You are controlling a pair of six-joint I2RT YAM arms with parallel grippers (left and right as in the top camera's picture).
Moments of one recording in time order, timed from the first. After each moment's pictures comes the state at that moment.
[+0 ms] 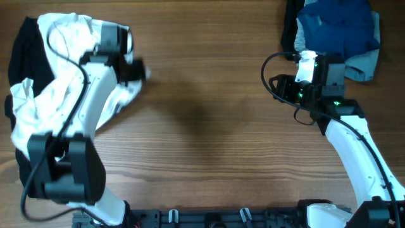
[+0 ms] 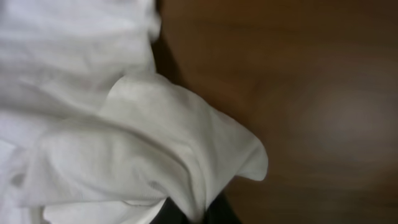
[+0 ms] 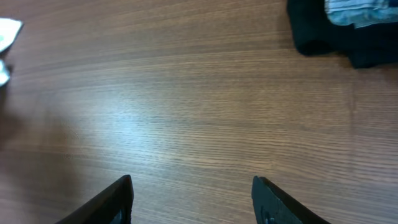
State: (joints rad) left arm -0.08 1.78 1.42 -0.76 0.01 -0.21; right arm 0.02 1.37 0.90 -0.37 -0.28 0.14
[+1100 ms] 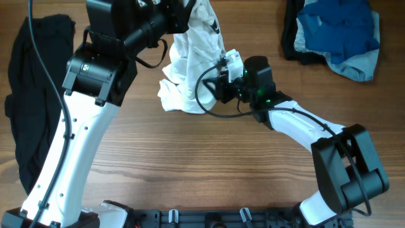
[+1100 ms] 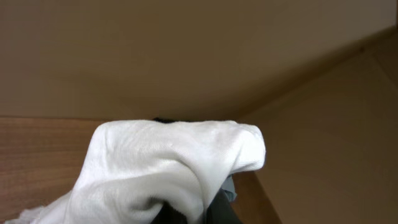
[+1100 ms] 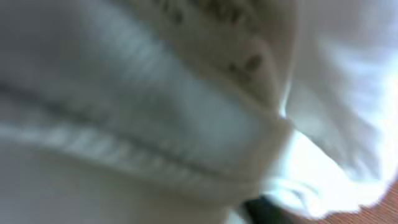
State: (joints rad) left arm -0.35 1.51 1.73 -0.46 0.34 -0.60; right arm 0.40 1.75 0.90 0.26 -0.44 0.16
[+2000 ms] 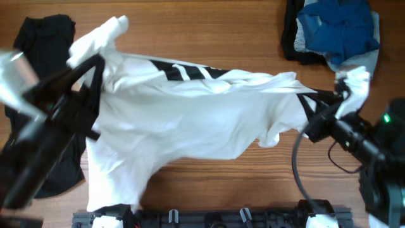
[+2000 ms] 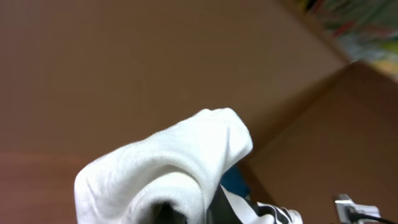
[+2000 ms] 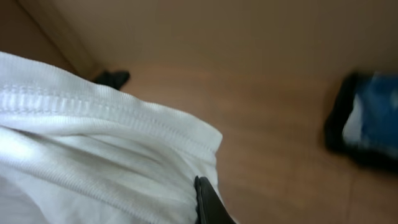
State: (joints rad) left arm -0.14 0.95 1.73 -0.82 0.31 -0.47; right arm -0.02 0.84 1.20 -0.86 -0.51 0.03
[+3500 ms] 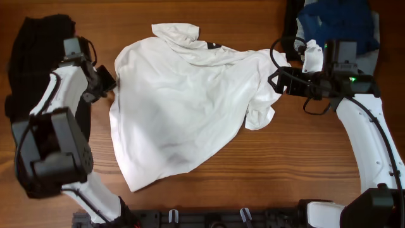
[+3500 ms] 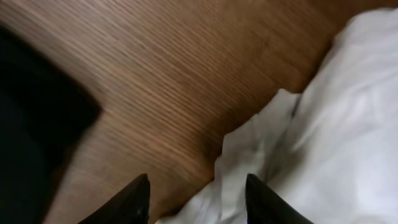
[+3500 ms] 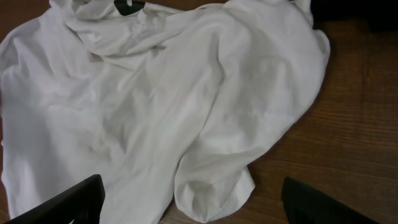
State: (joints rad) left arm 0.20 1.94 1.32 -0.69 0.03 -0.43; right arm -0.03 1.47 1.17 -0.75 -0.37 0.09
